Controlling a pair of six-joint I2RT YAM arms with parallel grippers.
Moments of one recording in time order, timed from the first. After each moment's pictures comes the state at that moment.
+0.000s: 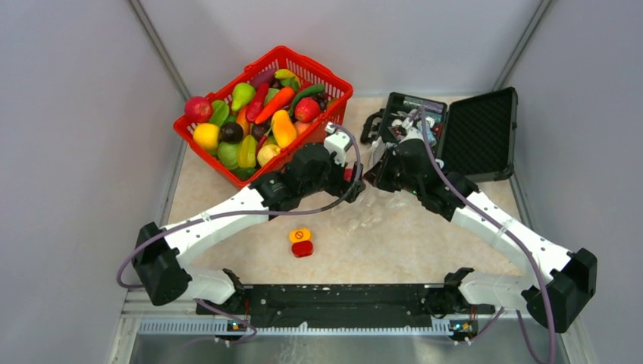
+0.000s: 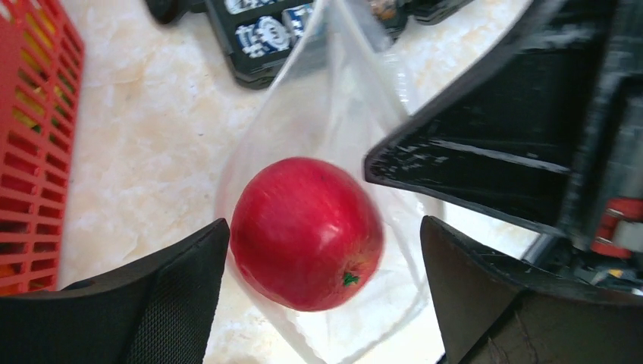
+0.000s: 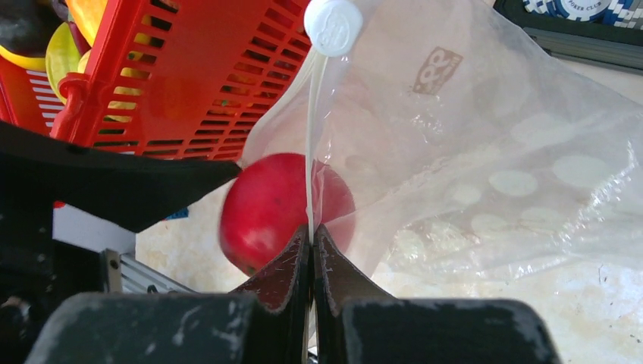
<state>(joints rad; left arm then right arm) -0.89 1.36 1.14 -0.25 -0.04 -0.27 0.70 1.14 1.03 -0.44 0.10 0.81</state>
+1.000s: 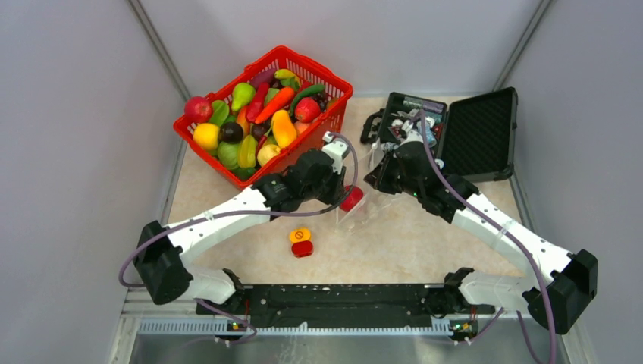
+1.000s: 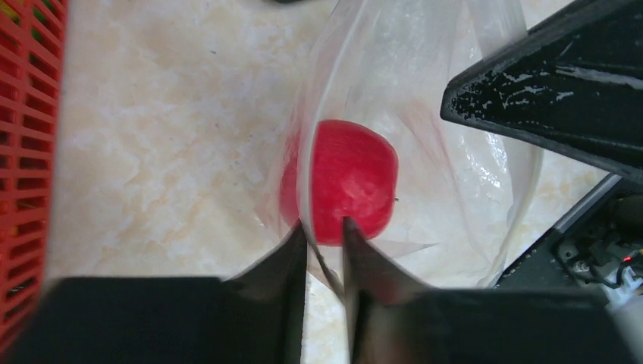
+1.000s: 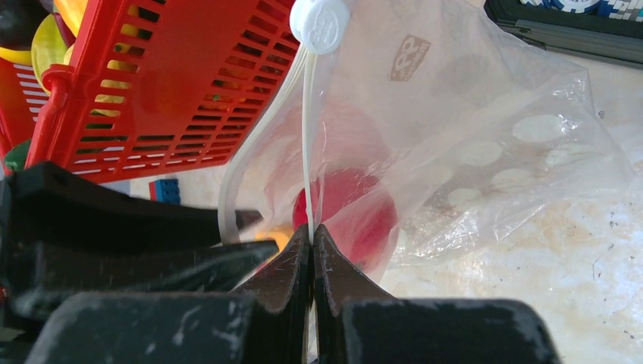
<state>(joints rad) -0.88 1.35 1.12 -0.38 -0.06 -0.32 0.70 1.13 1.01 -0.43 0.10 0.80</state>
